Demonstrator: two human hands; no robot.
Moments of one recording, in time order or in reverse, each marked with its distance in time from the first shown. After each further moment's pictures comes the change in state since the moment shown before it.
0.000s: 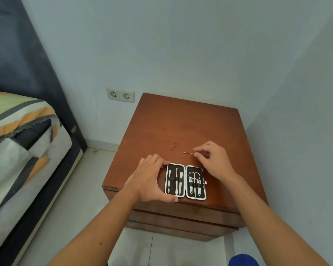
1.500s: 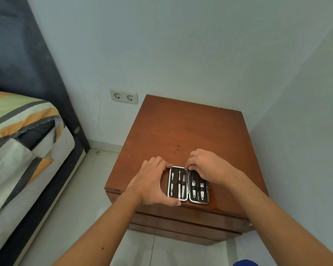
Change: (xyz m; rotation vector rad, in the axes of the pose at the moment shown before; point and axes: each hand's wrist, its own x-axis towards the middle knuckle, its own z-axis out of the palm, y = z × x) left_hand 0.001 0.000 -0.001 0.016 -0.013 -0.005; right_hand 0.011 -0.033 -0.006 -0.497 -0.488 -0.422
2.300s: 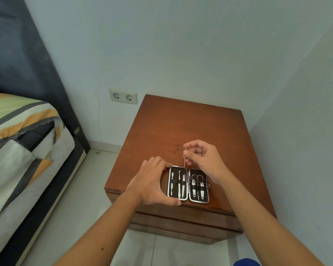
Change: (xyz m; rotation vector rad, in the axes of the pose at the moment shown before) left_hand 0.000 -0.001 0.001 -0.002 0.006 0.005; right_hand 0.007 -0.012 0.018 1.256 0.453 0.293
